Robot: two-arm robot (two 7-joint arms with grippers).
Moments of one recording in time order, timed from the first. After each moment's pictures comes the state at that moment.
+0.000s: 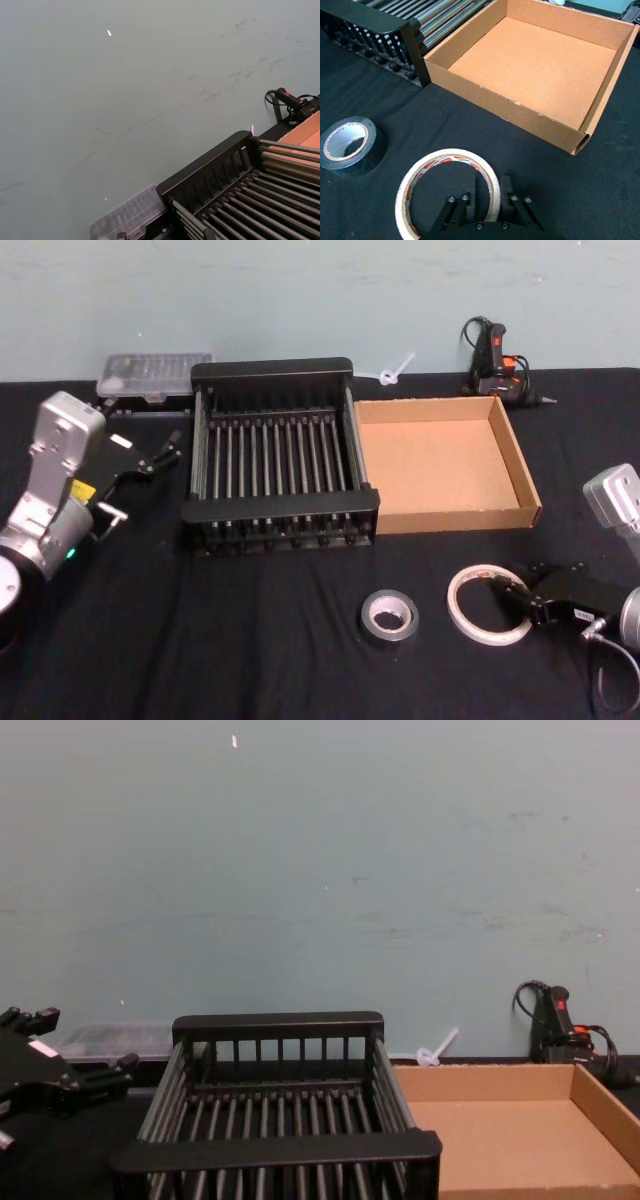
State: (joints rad) left arm -0.20 0.60 0.45 -1.41 -0.25 -0.12 0.03; right arm -0.04 0.70 -0.30 -1.65 0.46 0.39 0.40
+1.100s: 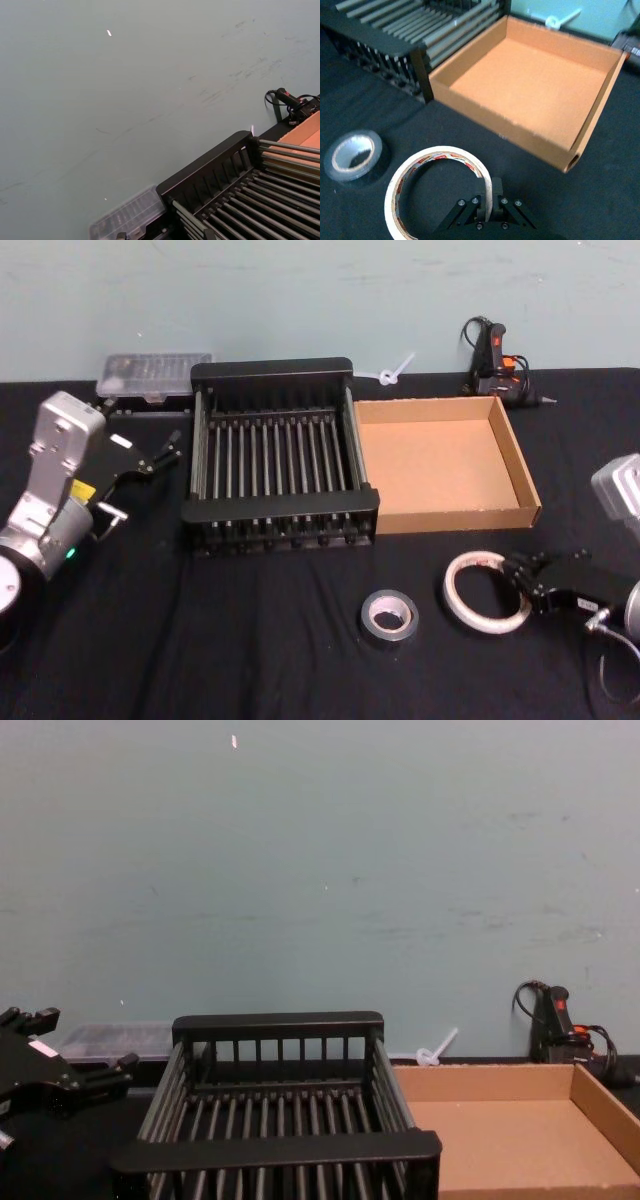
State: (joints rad) left arm -0.20 0.60 0.45 -1.41 -0.25 -0.12 0.03; right arm -0.05 0.71 -0.28 -1.68 0.45 0.36 0.40
